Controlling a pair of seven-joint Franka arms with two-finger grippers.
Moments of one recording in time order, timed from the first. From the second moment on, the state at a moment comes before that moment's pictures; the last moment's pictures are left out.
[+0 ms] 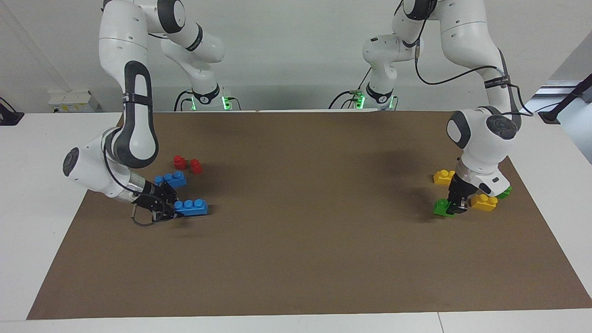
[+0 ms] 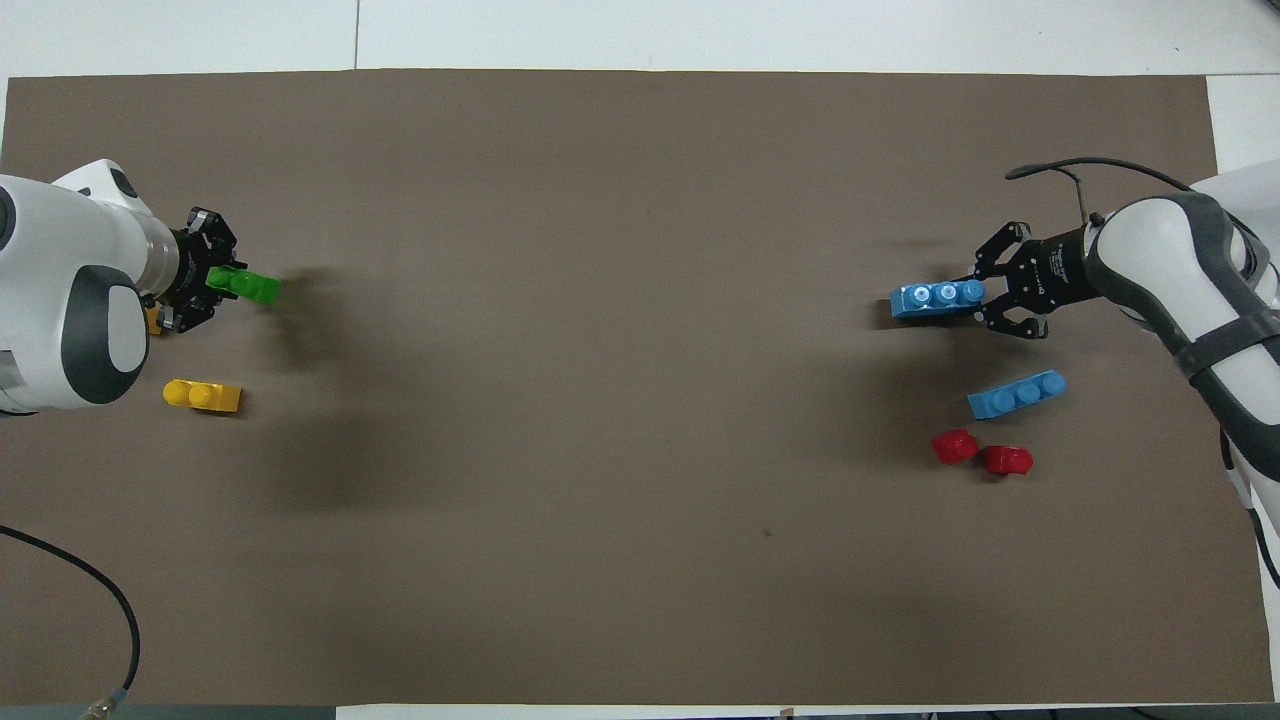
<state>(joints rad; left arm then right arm) 0.09 0.32 -0.05 -1.92 0.06 2.39 -1.19 -0.16 0.45 0.02 -1.81 0.52 2.08 1.05</state>
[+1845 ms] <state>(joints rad) 0.11 0.34 -0.05 -1.87 0.06 2.43 -1.13 -0.14 0.11 0.02 -1.75 0.18 1.70 0.35</state>
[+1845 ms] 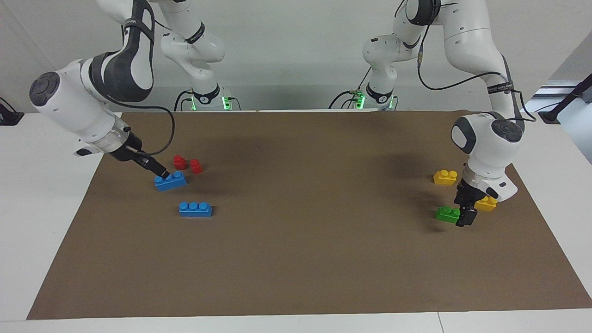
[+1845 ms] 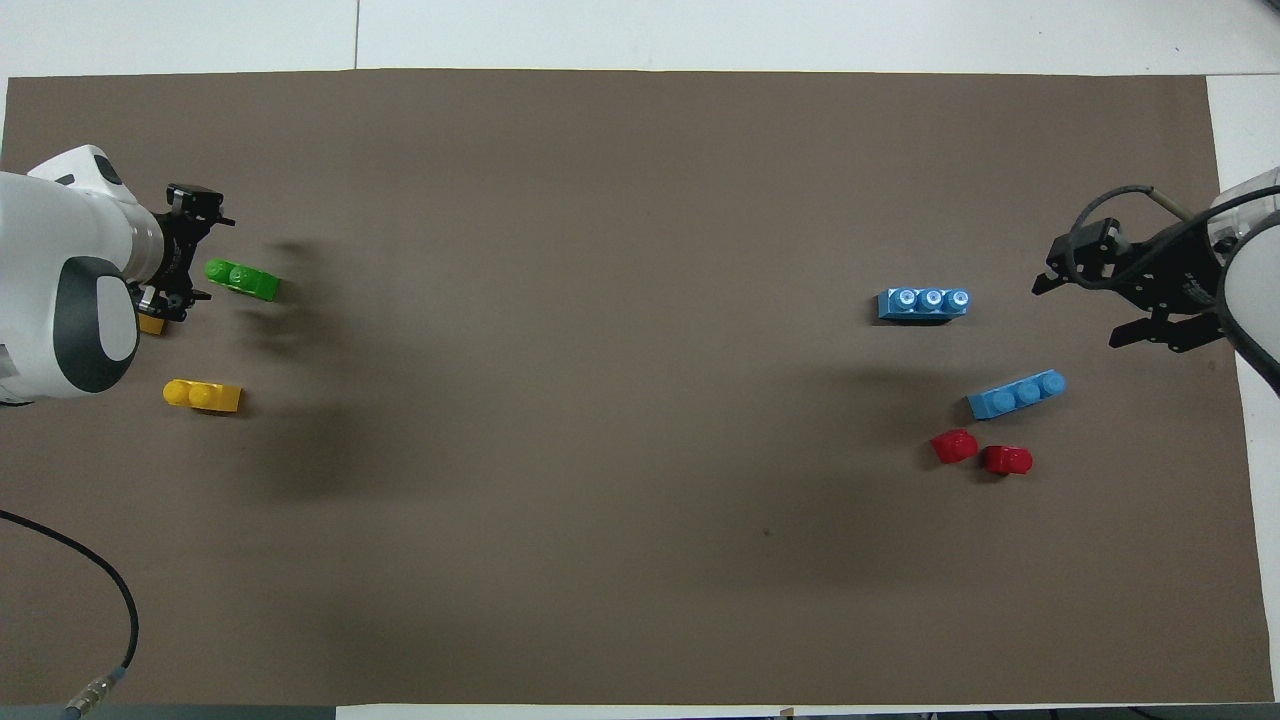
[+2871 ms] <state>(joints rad) 0.08 0.16 -0.07 -1.70 0.08 2.04 -0.54 -0.03 -0.01 0.02 -1.63 0.01 1.55 0.09</state>
